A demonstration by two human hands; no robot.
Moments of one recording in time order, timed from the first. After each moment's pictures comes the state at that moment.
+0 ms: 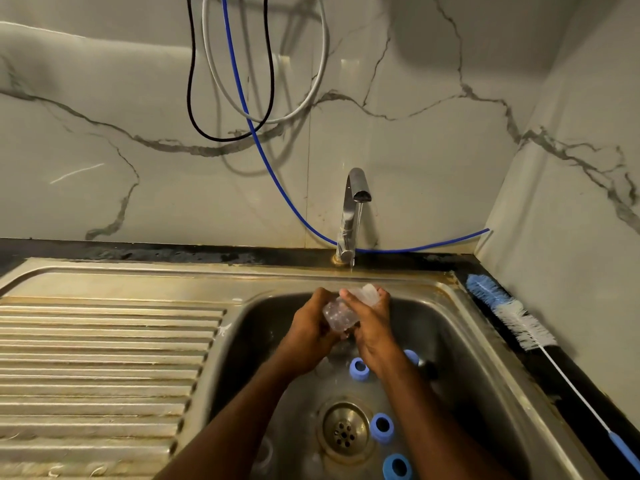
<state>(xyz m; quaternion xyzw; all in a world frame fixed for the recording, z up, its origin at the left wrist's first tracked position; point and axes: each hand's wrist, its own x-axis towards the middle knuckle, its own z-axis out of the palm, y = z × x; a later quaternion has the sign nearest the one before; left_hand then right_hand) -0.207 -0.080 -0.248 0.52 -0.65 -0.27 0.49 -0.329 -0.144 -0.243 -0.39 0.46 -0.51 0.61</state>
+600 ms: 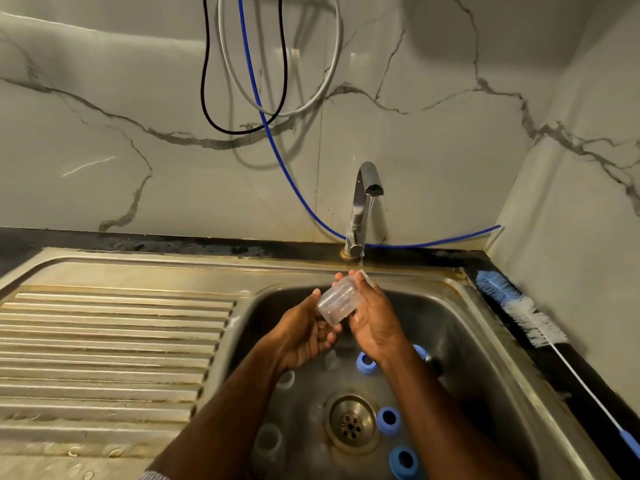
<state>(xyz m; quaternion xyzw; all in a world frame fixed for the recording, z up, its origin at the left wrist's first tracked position) -0.185 -0.072 -0.236 0.37 -0.24 -0.75 0.49 -0.328 -0.131 -0.228 -0.34 0.29 -0.48 0.76</state>
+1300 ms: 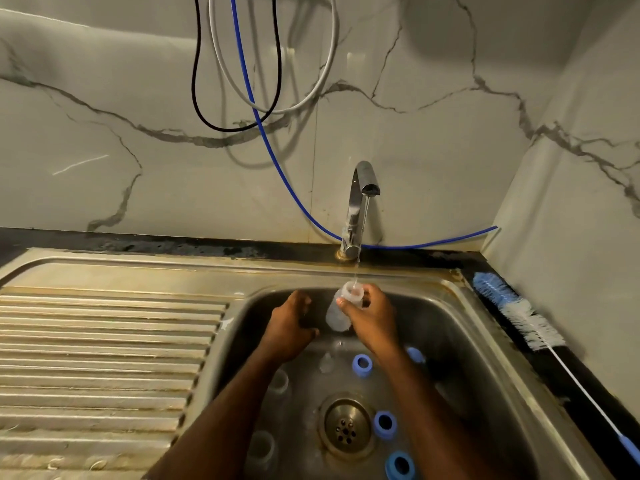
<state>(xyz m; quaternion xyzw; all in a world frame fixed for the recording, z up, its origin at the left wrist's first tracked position) -0.175 -0.093 -0.271 0.70 -0.54 -0.23 0.41 -0.333 -0.152 -0.251 -0.62 0.55 -0.39 0.40</state>
